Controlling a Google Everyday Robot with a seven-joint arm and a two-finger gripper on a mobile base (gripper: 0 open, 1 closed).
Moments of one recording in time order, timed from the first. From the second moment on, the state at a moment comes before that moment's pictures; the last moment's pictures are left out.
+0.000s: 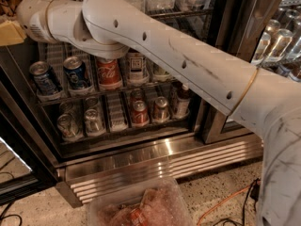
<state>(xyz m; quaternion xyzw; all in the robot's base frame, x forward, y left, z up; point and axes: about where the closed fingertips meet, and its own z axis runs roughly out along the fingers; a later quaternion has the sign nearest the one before) 0.596 0.321 1.059 -0.49 0.48 0.37 0.63</state>
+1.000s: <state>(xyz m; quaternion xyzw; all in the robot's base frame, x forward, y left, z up) 0.601 0.333 1.059 -0.49 0.48 0.38 0.62</state>
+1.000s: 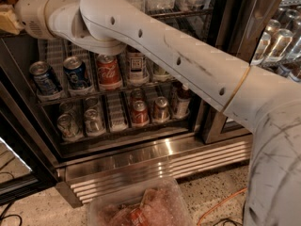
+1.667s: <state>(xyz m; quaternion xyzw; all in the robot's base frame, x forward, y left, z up) 0.604 0.332 1.062 -0.49 0.48 0.38 0.62</state>
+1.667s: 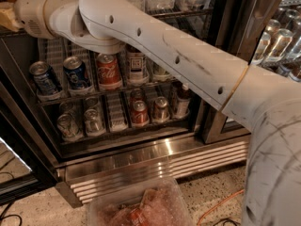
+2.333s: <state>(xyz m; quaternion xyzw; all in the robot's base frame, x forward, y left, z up) 0.599 0.337 1.058 -0.50 0.48 0.38 0.61</state>
